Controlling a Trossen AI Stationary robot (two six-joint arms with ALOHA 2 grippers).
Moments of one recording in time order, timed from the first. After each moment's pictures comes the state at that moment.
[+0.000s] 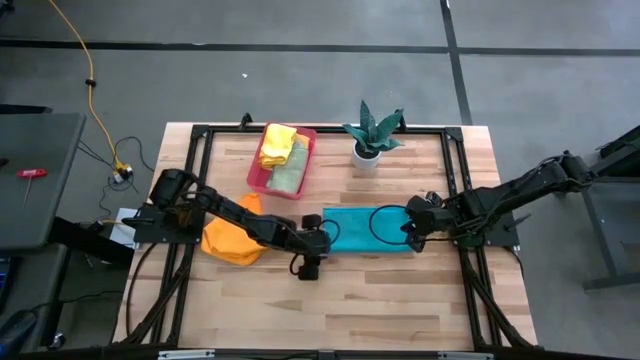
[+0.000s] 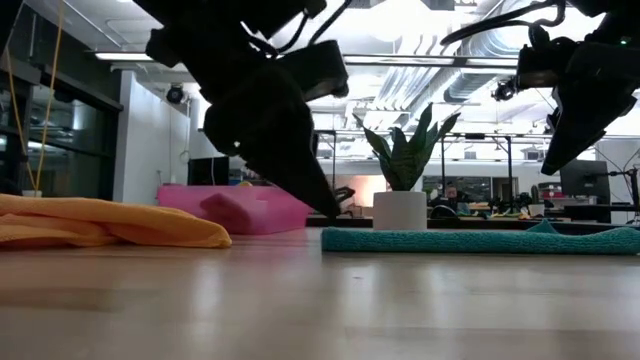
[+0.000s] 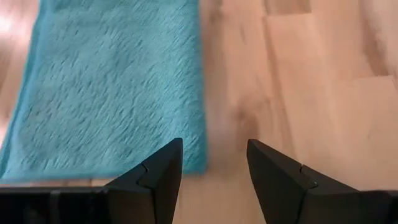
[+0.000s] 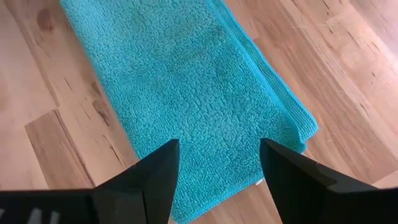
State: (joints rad) left arm -0.13 1.90 1.08 -0.07 -0.18 -0.11; right arm 0.30 0.93 0.57 -0.76 0.29 0.76
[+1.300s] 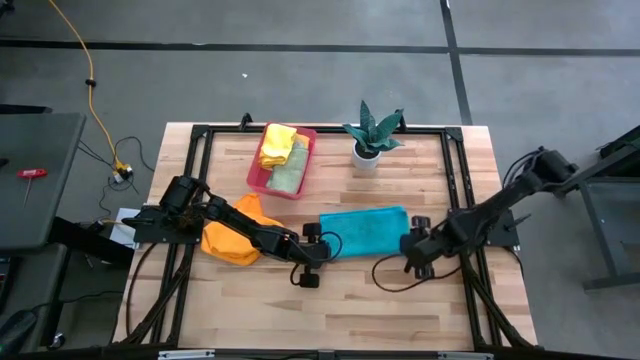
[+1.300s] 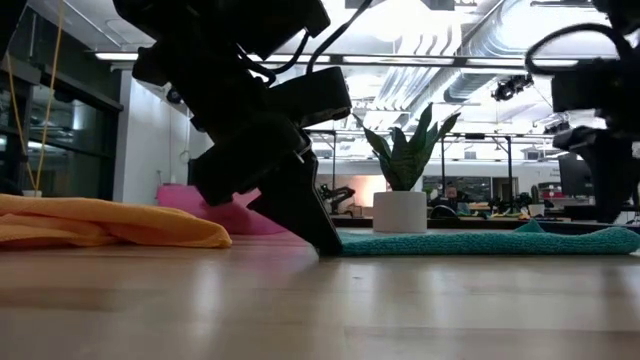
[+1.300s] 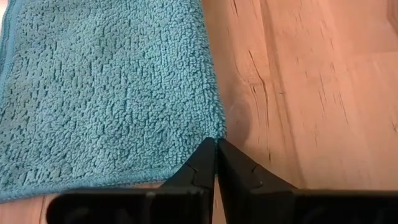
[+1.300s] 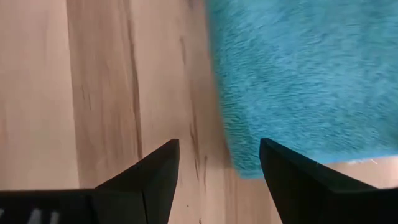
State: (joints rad) left arm -0.17 2.00 1.08 -0.03 -0.26 -0.15; right arm 0.54 1.23 0.57 -0.64 0.17 0.53
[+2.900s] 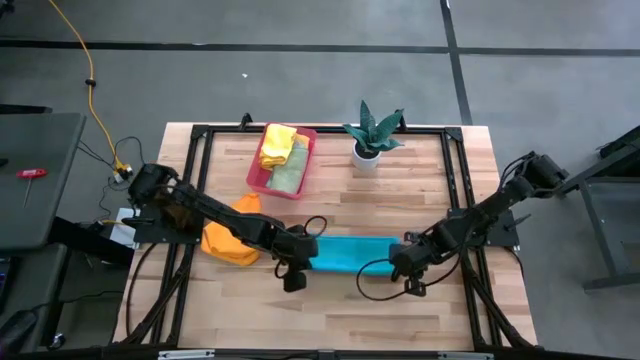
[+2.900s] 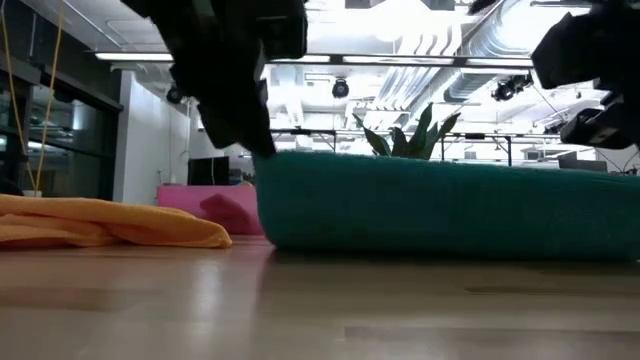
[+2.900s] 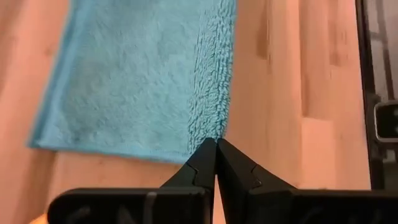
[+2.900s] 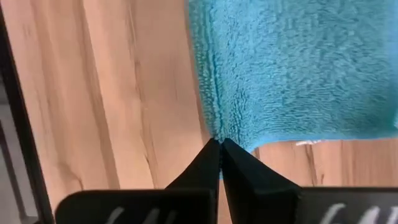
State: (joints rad) left arm -0.18 1.74 1.07 -0.29 0.04 -0.46; right arm 0.53 1.37 0.76 -0.62 -0.09 0.70
